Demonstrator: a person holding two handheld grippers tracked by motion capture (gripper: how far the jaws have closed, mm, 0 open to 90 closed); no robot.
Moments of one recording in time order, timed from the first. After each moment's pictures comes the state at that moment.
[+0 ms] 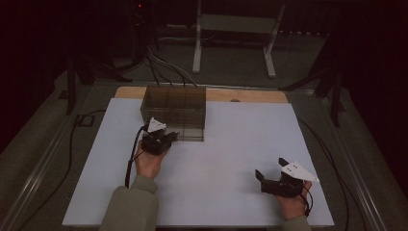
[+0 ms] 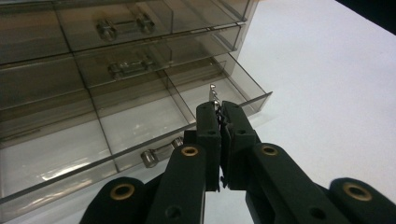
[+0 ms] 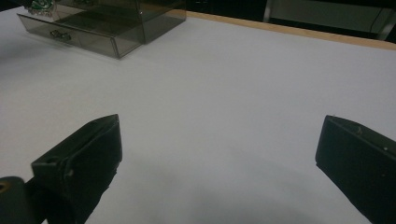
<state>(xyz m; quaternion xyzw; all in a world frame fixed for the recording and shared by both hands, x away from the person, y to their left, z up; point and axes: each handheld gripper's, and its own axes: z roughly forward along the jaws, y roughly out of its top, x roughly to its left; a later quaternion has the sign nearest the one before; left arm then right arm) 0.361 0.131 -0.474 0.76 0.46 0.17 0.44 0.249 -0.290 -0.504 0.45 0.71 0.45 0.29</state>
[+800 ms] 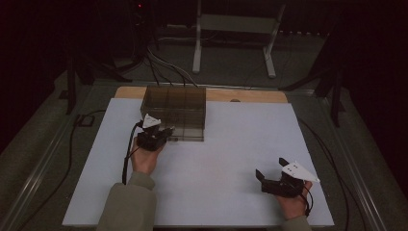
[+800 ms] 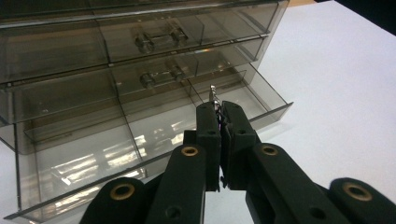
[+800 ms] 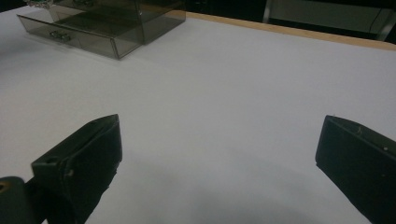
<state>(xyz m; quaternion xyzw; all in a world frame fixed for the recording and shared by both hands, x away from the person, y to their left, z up) 0.370 0.145 -0.469 0.75 0.47 0.18 0.43 0.249 -0.291 -0.504 0.45 0.71 0.46 0.29</state>
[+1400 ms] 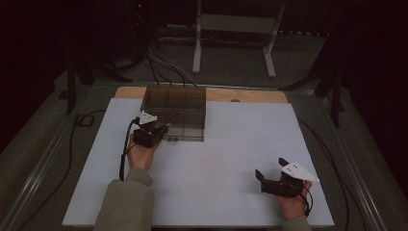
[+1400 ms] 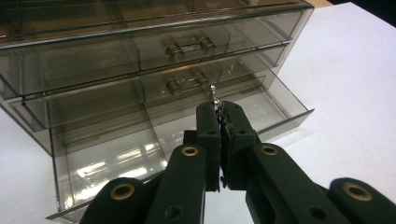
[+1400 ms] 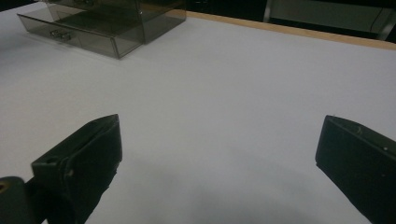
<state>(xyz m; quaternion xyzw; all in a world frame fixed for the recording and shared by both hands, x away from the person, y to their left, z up) 0.378 0.155 -0.466 0.74 0.48 0.19 0.42 0.249 -0.290 -0.504 0.45 0.71 0.45 0.29</state>
